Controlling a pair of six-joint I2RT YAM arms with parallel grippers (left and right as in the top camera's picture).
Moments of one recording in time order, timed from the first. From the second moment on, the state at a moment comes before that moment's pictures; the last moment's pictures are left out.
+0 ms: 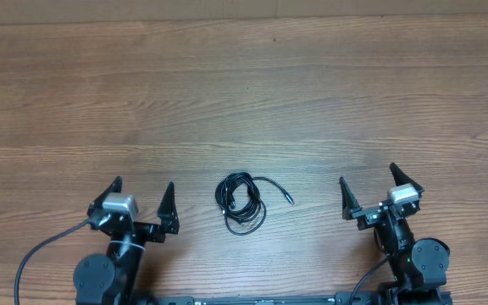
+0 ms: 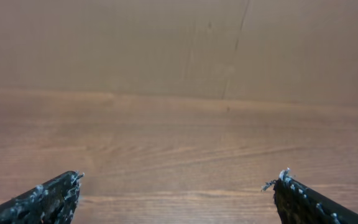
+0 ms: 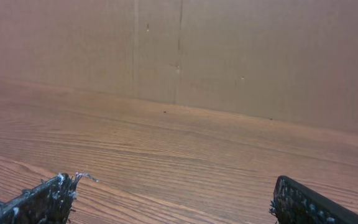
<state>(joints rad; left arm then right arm) -0.08 0.06 0.29 -0.34 0.09 -0.15 0.07 0.01 0.02 -0.02 -0.19 -0.06</state>
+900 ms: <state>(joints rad) -0.08 0.84 0.87 -0.65 0.35 -0.16 0.07 0.01 0.02 -0.02 -0.19 -0.06</state>
